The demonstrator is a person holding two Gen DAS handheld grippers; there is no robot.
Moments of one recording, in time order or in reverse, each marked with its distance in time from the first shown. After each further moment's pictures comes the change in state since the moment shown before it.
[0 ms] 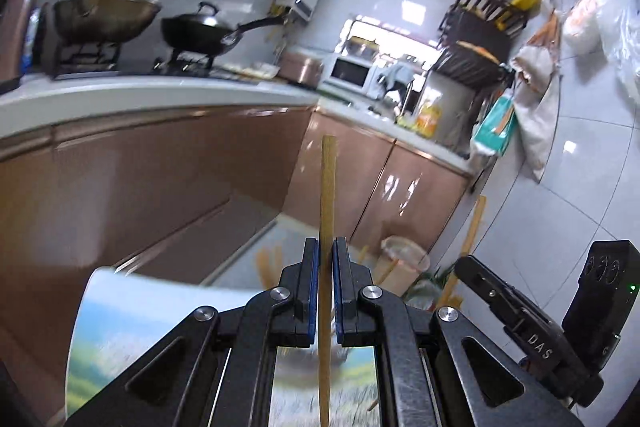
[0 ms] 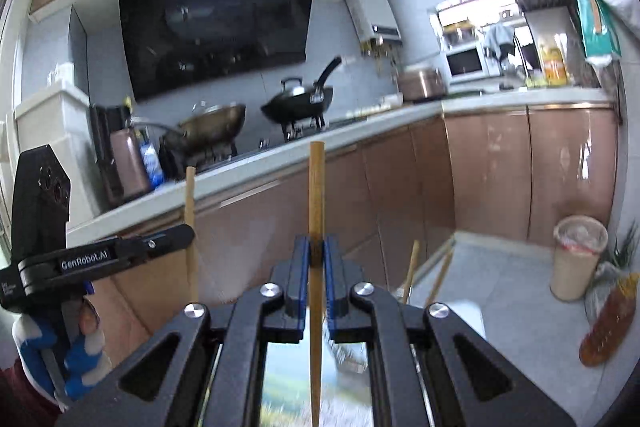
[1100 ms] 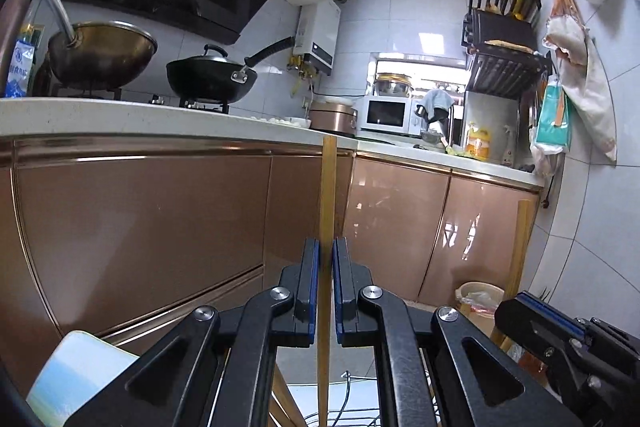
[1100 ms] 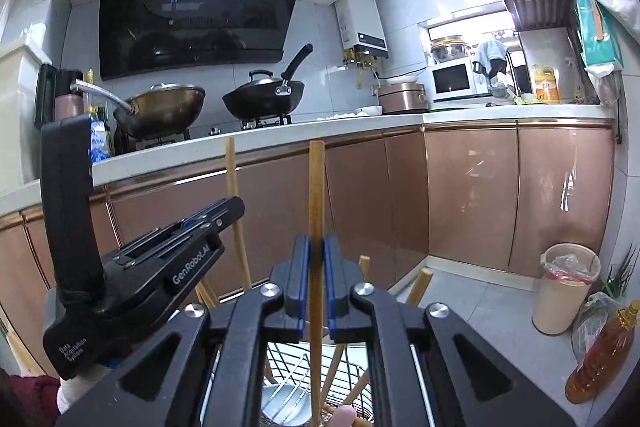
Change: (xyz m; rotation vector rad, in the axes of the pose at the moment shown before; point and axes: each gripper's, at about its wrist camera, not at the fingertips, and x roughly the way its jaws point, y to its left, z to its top) left arm 0.169 0.005 -0.053 0.137 -0.253 0.228; right arm 0.092 -0.057 -0.060 -0.100 -0.025 -0.086
